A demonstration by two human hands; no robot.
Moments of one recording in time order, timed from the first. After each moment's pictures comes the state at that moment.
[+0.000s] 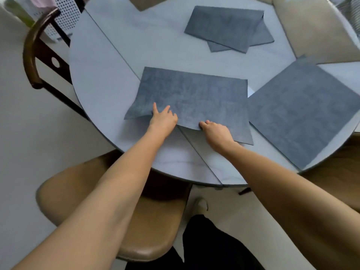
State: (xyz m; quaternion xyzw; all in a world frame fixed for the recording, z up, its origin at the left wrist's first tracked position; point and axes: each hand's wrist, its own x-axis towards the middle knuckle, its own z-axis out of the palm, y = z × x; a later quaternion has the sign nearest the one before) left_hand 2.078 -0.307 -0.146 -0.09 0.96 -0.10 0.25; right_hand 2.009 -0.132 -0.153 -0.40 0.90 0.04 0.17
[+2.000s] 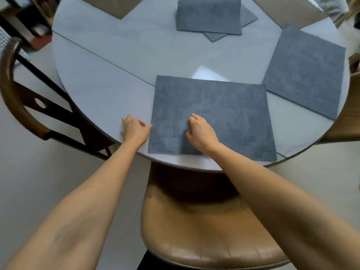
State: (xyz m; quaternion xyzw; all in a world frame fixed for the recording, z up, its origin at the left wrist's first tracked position) left_hand 2.140 -0.549 -0.189 -0.26 0.91 0.31 0.11; right_hand 2.127 -0.340 -0.170 -0.14 0.97 -0.17 0.14
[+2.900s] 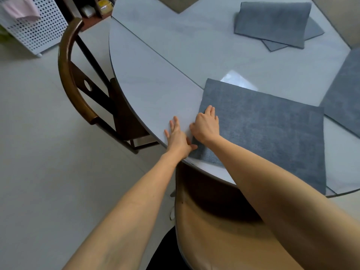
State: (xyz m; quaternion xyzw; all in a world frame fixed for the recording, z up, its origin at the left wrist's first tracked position) left_hand 2.158 -0.571 -0.204 -0.22 0.88 0.37 0.21; right_hand 2.083 -0.491 -0.195 -0.13 0.97 -0.06 0.20
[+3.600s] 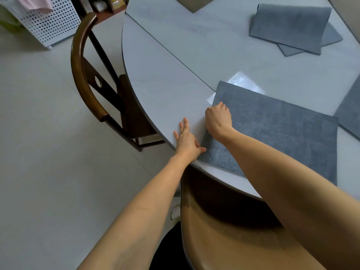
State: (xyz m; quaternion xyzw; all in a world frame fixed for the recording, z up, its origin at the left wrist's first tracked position) left_hand 2.164 -0.578 -0.190 -0.20 0.87 0.39 0.21; right_hand 2.055 -0.506 -0.192 -0.22 0.96 0.09 0.12
